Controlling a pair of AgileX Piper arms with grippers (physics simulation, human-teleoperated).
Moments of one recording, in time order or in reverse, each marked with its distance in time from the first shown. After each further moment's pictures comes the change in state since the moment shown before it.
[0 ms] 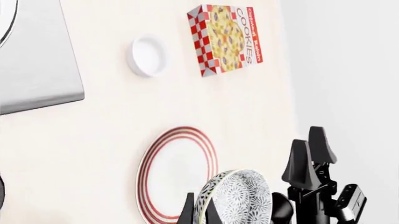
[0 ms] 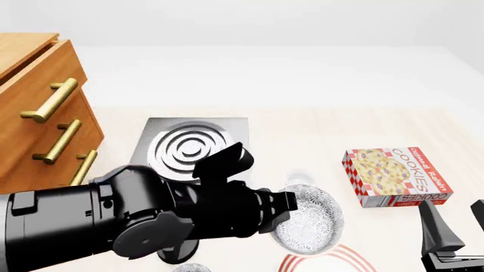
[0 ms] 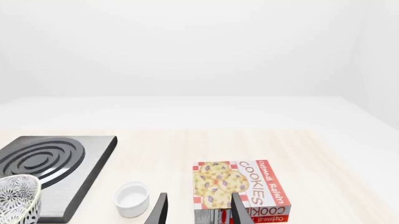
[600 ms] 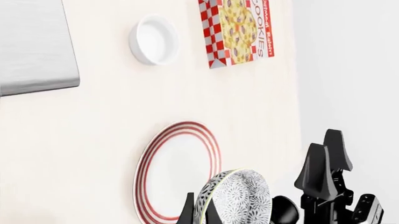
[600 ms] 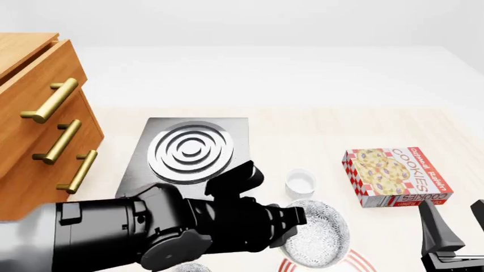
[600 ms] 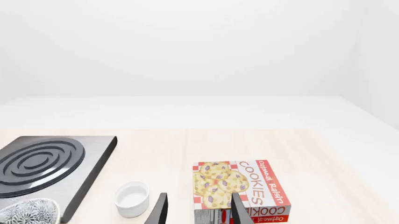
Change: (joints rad) left arm -0.031 0.080 0.032 -0.082 -0.076; right arm 0.000 0.000 0.000 0.000 0.000
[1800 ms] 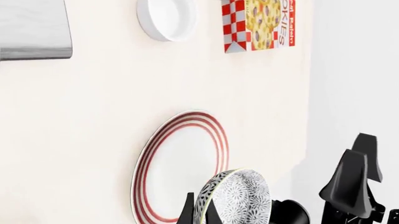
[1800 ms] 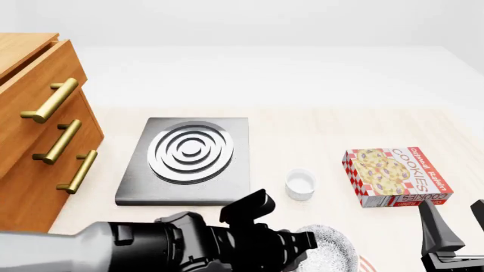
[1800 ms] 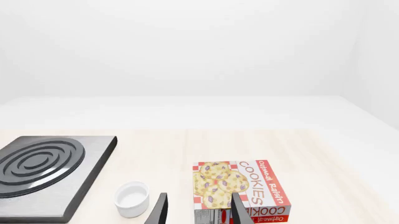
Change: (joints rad) left arm -0.057 0.124 0.049 -0.139 -0.120; right arm 0.000 0.000 0.000 0.000 0.000
